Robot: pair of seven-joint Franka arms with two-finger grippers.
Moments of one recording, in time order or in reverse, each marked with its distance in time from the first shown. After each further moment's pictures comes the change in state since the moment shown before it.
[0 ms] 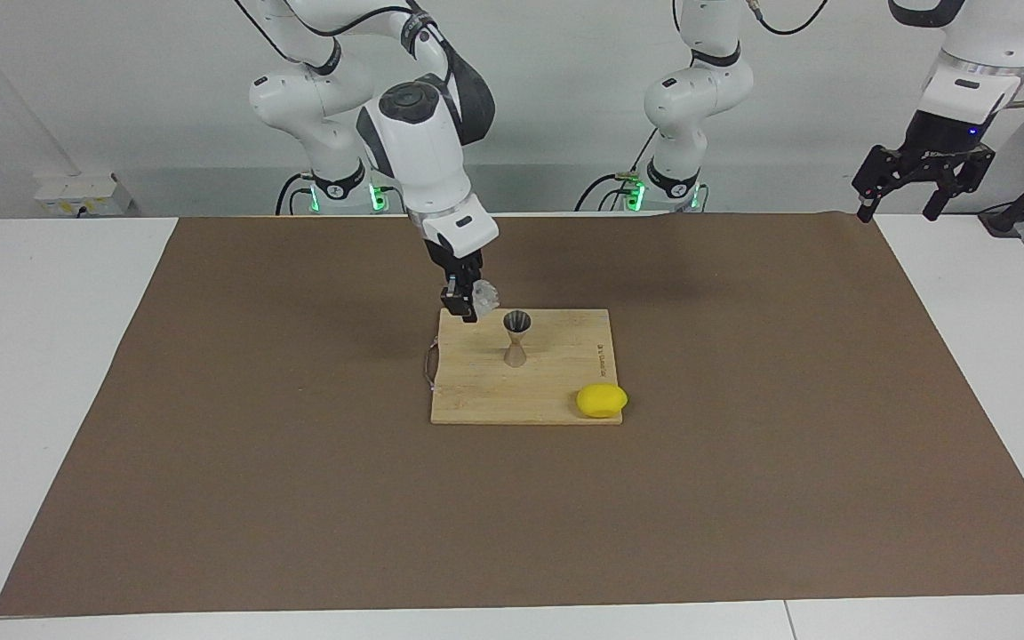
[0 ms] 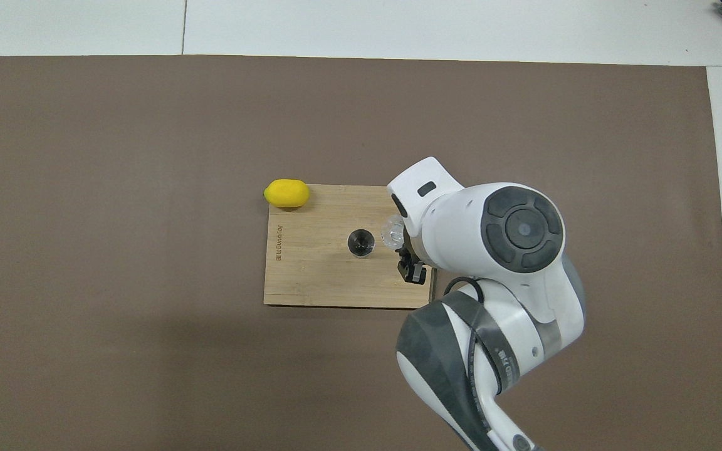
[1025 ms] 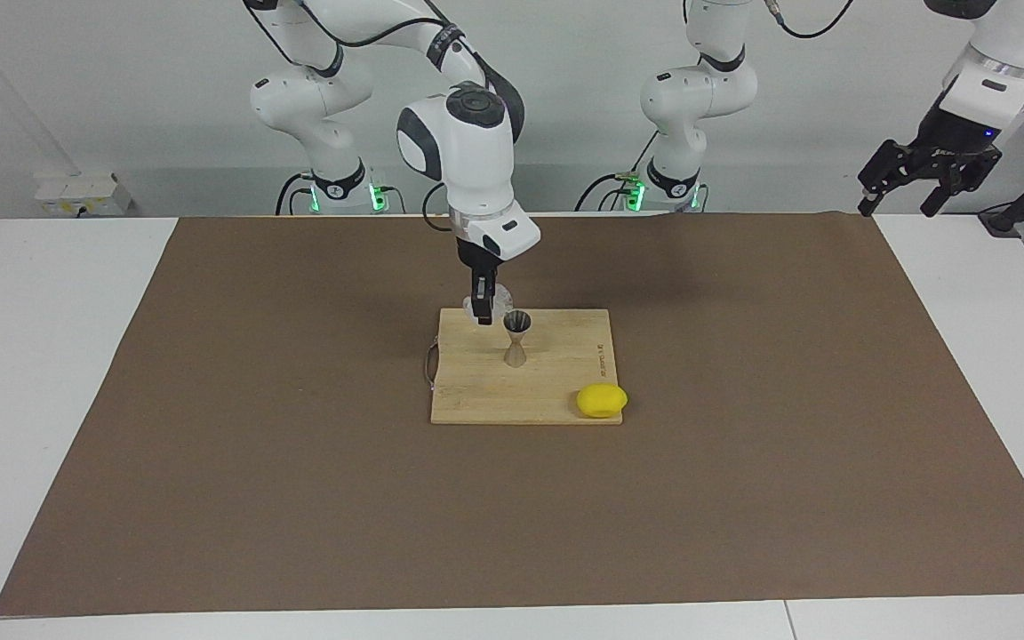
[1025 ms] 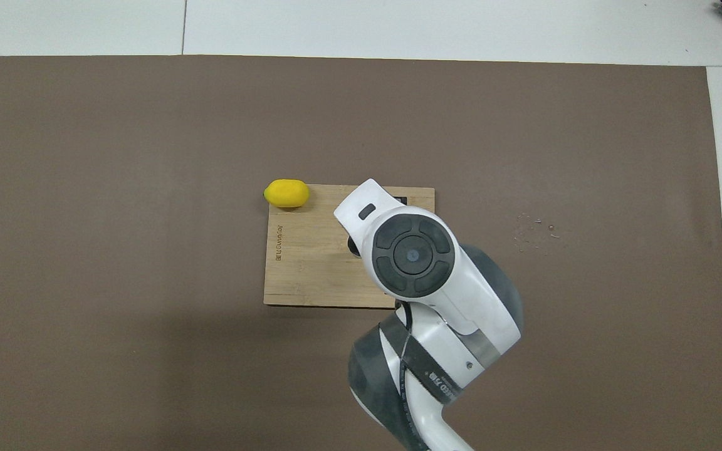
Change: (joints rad) left arm -0.209 0.129 0.189 0.233 0.014 -0.218 -0.030; right arm 0.100 0.079 0.000 0.083 -0.212 -0.105 0.042
